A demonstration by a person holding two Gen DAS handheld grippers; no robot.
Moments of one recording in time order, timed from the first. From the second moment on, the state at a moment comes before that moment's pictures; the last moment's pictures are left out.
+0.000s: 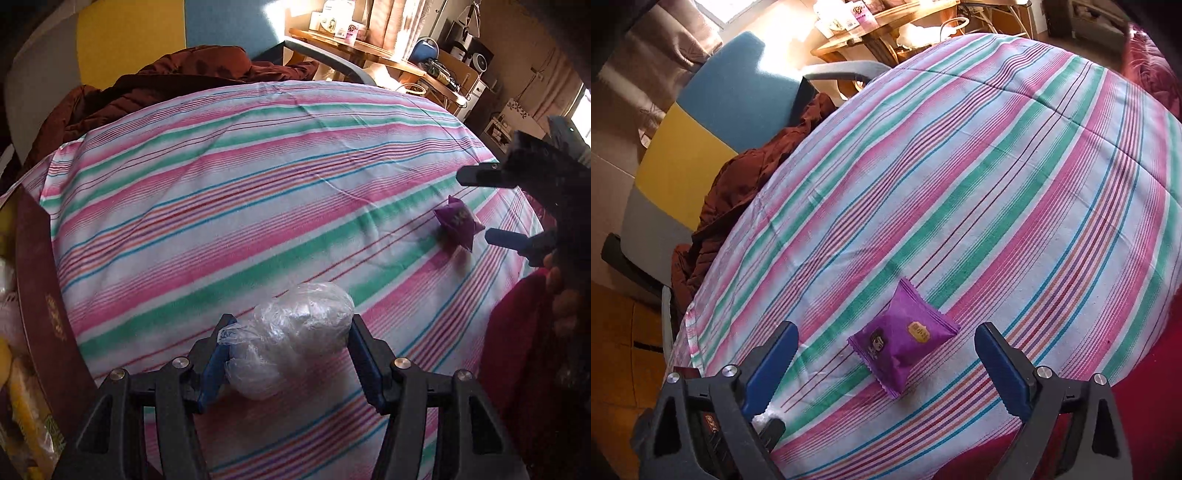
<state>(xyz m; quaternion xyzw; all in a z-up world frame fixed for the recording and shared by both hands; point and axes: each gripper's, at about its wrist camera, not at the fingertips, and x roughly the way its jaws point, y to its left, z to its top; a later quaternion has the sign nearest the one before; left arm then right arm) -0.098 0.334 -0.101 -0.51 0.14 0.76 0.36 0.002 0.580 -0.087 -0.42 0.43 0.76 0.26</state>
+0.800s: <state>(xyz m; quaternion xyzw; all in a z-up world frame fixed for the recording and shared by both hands) -0.081 0.317 -0.106 -0.51 0.13 0.77 0.36 -0.027 0.565 -0.101 -0.49 0.32 0.77 0.27</state>
